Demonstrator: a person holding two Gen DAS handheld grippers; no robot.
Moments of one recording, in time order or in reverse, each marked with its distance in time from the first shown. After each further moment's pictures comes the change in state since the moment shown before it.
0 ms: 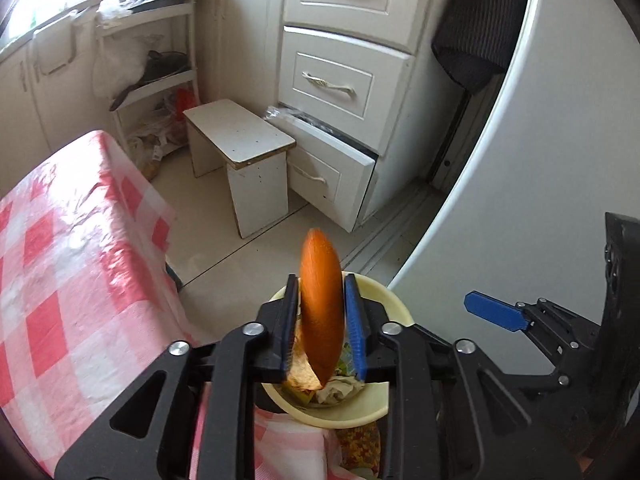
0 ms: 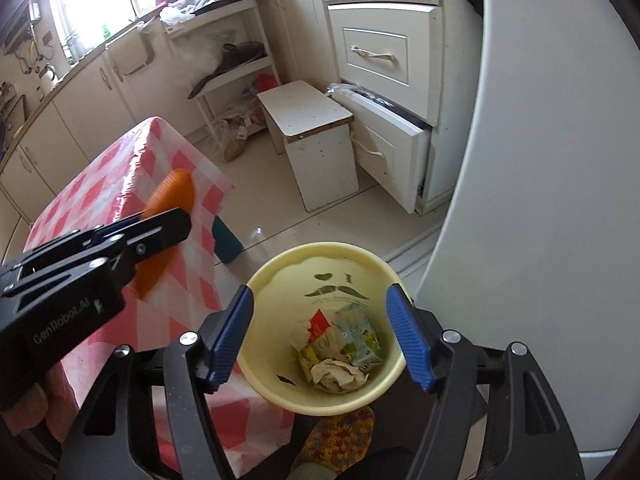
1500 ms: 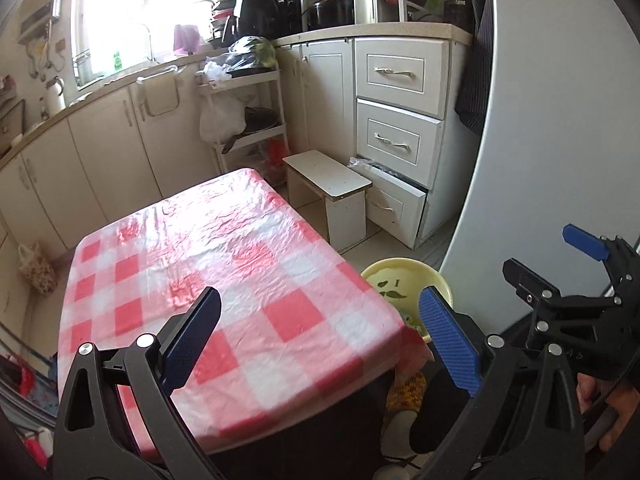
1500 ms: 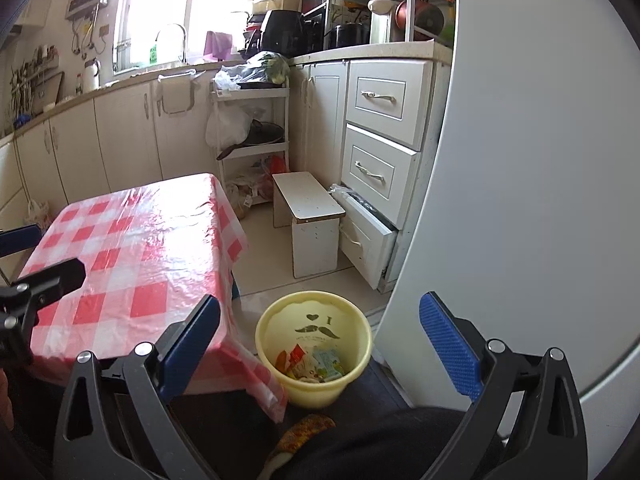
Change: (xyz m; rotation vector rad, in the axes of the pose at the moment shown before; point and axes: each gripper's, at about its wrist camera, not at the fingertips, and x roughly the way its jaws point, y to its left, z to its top) left arm -0.259 0.018 -0.098 -0.019 -0.184 0.257; right arm -0.182 0.077 -0.060 -0.199 -0.332 -0.147
